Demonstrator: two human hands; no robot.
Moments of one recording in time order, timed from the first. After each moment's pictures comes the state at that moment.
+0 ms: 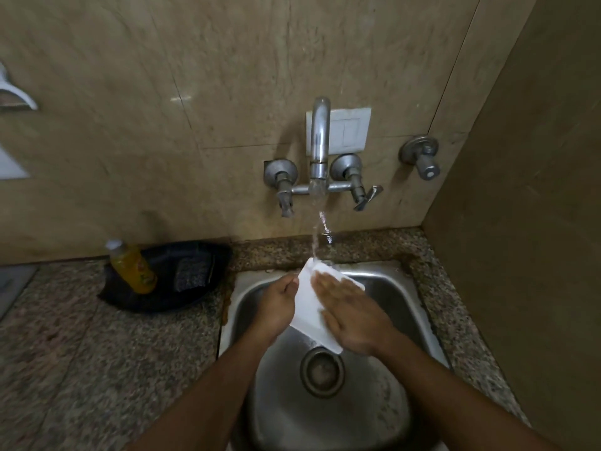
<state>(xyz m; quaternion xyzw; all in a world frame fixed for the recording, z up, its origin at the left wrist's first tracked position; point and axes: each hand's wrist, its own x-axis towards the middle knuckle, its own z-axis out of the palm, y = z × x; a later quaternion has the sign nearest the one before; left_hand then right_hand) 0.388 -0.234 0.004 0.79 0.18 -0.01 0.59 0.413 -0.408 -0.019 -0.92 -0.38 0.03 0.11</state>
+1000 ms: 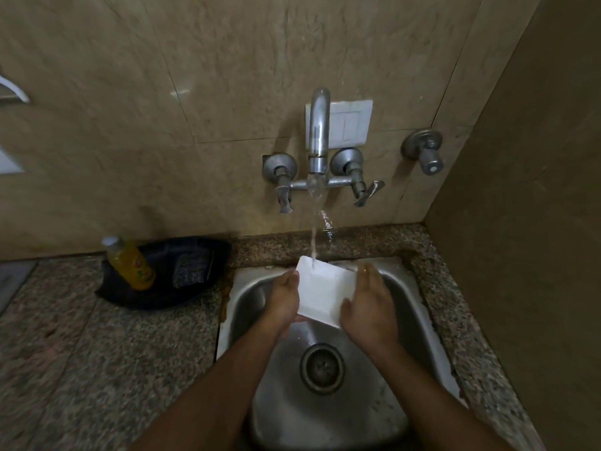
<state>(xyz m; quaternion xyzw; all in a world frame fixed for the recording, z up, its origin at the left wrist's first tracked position) 0.394 -0.251 0.014 0.63 0.32 -0.09 0.70 0.404 -0.404 -0.020 -0.97 -0.03 -0.01 0.23</state>
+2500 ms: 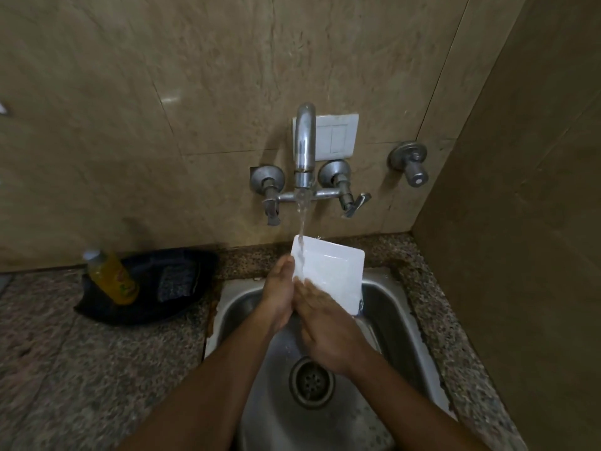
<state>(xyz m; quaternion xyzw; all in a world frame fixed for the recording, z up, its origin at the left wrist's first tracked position) 0.439 -0.254 0.006 0.57 0.25 -0.03 0.79 0.399 -0.384 -0.006 -0.91 -0.36 0.03 0.20</state>
